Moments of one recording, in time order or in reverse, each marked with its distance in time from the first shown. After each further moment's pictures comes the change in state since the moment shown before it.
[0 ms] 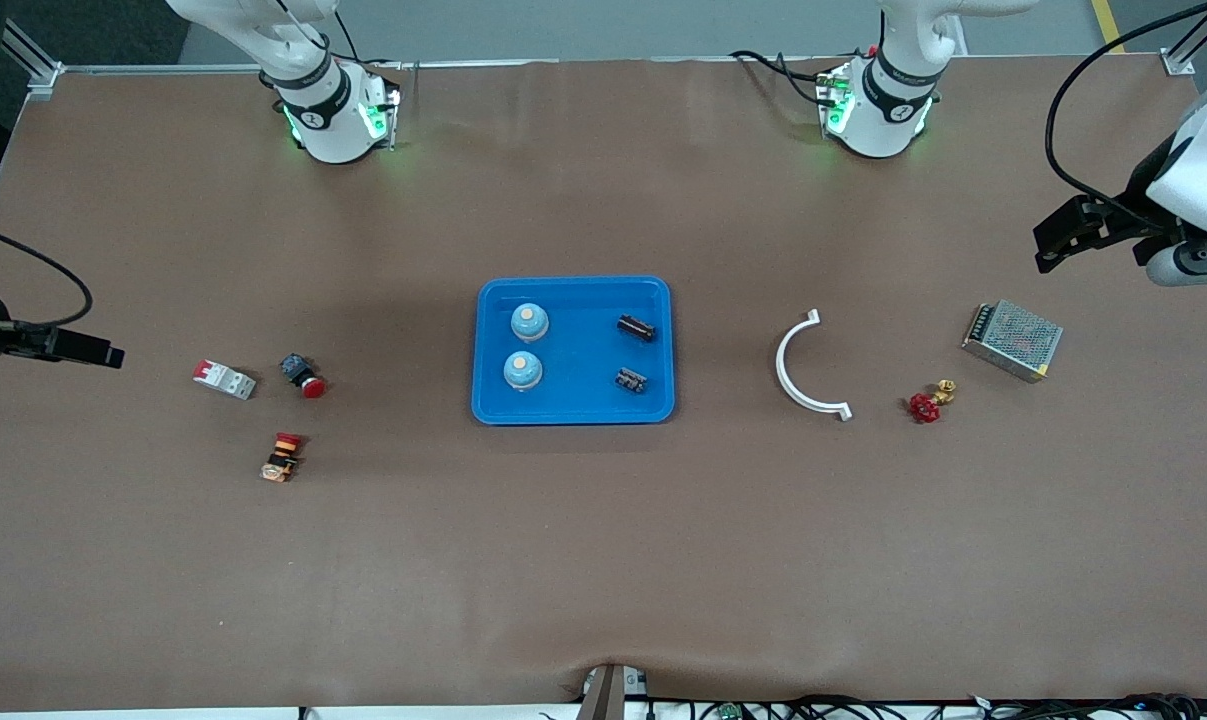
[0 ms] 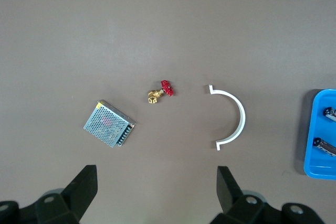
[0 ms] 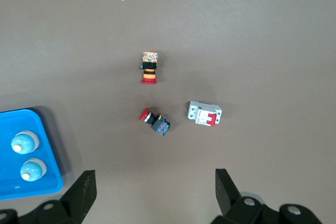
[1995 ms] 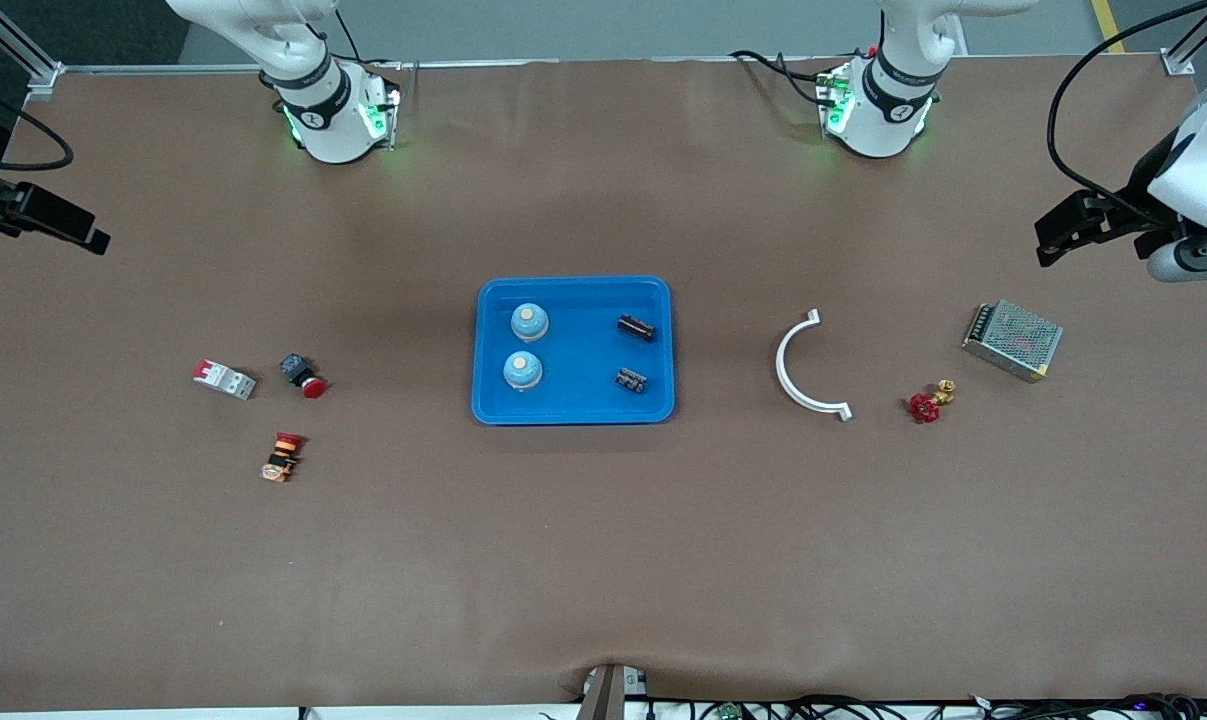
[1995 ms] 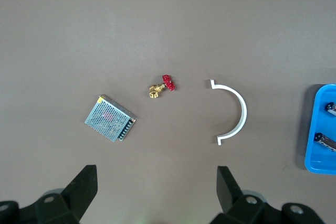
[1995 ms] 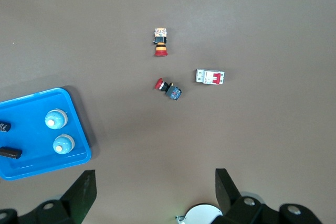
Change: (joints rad) left arm 0.002 -0.001 0.001 0.005 0.000 -0.027 0.000; right arm 0.017 -0.212 0.107 -0.019 -0.051 -0.155 0.209
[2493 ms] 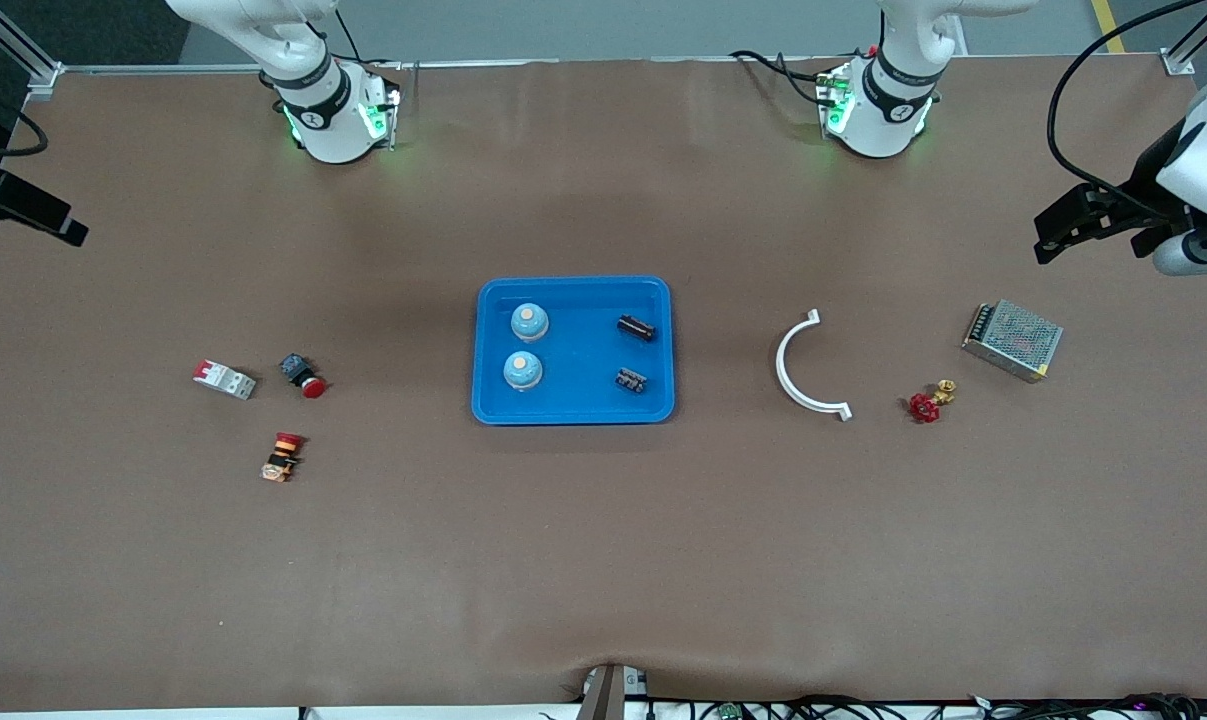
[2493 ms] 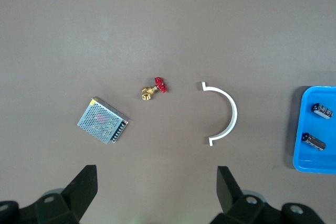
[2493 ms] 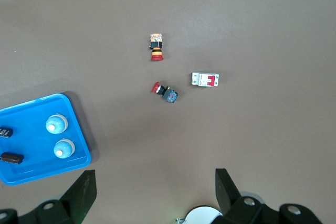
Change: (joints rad) left arm 0.002 -0.002 0.000 0.017 -0.031 -0.002 0.000; right arm 0.002 -0.038 -0.022 -0.006 -0.003 0.004 0.000
